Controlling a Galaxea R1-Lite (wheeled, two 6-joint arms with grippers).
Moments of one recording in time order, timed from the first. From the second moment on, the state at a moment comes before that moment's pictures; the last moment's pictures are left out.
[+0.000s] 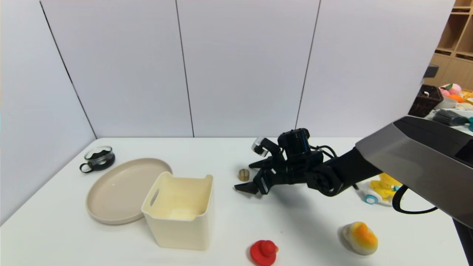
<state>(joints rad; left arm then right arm) 0.01 0.00 0.00 -0.01 0.02 -0.03 0.49 2.29 -1.23 -0.48 0.52 -0.27</state>
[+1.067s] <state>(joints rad) 0.01 0.00 0.00 -0.01 0.02 -0.03 0.50 2.34 -1.30 -0.49 0.52 -0.27</state>
